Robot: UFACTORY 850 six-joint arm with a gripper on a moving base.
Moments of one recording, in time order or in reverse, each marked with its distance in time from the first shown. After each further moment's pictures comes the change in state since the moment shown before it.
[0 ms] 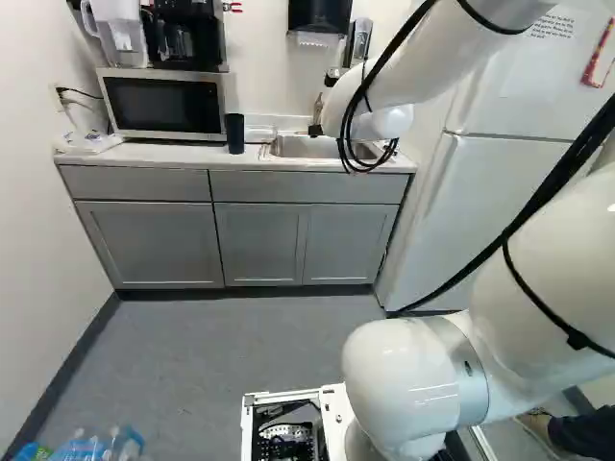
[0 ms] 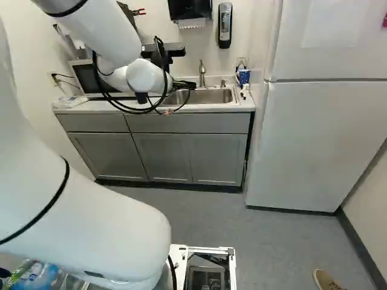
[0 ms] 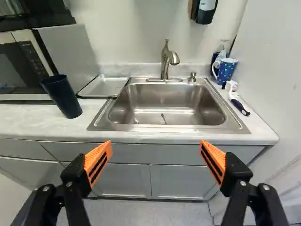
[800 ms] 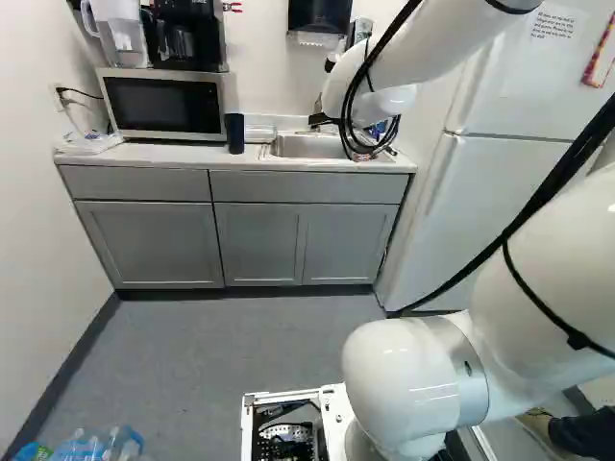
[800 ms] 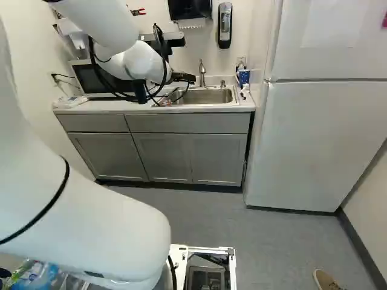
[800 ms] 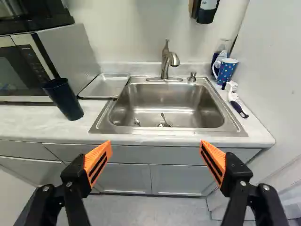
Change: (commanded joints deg) arm 0.0 0.0 -5.0 0.0 -7.3 0.0
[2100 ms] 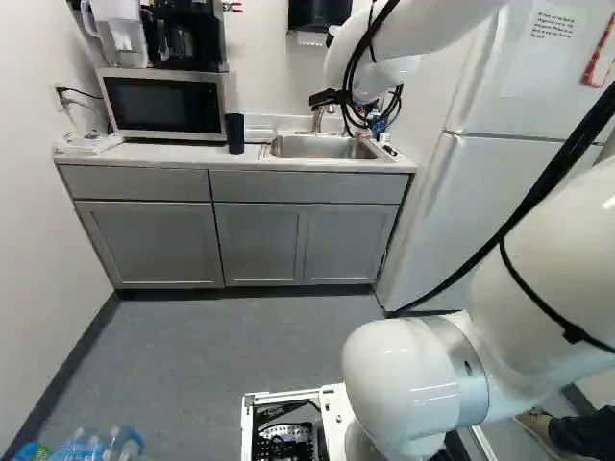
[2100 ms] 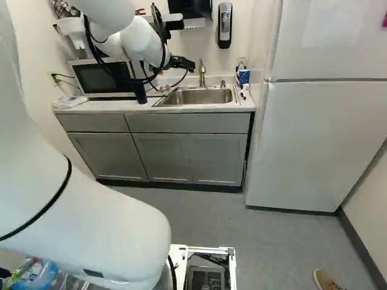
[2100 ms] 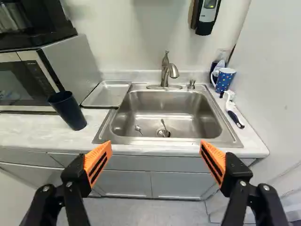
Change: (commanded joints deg) arm 0.0 -0.9 -7.0 0.0 -5.9 0.0
